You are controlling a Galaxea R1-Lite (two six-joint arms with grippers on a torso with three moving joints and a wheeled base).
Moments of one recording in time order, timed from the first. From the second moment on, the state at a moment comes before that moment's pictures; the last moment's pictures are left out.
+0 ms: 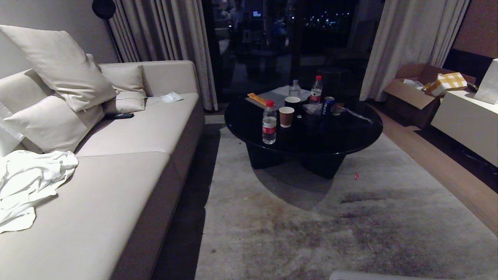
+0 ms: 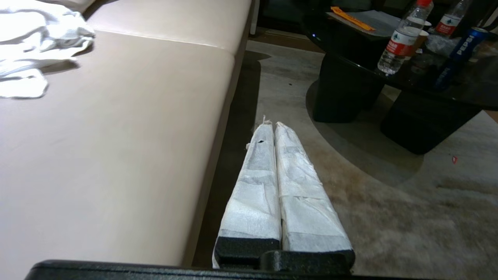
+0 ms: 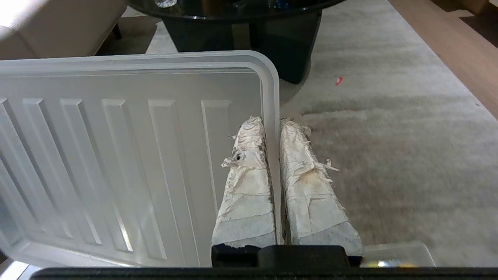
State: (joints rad) left arm 0.00 0.00 0.00 -0.01 0.07 -0.14; right arm 0.01 0.00 -0.08 0.21 0.00 0.02
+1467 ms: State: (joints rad) left arm 0.00 0.00 0.00 -0.01 0.07 -0.14; right arm 0.01 0.00 -0.08 0.21 0.00 0.02
